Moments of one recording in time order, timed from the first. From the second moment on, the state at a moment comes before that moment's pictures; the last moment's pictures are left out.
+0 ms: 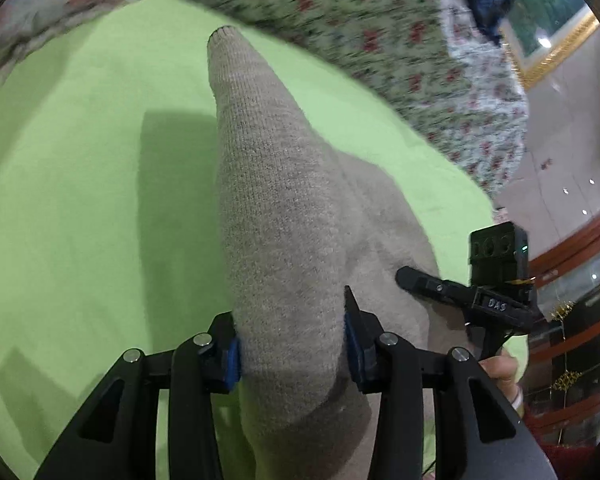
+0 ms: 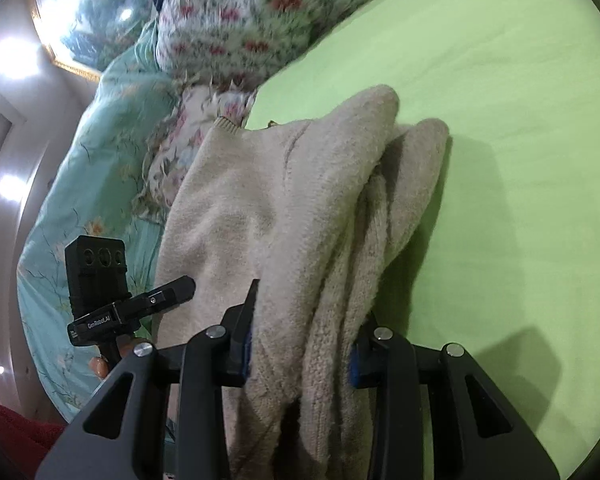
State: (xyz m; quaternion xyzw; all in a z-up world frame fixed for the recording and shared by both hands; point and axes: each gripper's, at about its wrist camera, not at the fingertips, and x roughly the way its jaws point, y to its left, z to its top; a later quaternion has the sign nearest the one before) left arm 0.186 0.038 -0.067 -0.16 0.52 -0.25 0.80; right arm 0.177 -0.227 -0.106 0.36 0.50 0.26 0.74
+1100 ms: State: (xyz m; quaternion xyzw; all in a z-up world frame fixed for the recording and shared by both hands) left arm 0.260 0.064 -0.083 -0.10 0.52 -0.09 0.84; right arm 0.235 -0.253 -0.113 0.29 0.50 0.10 0.81
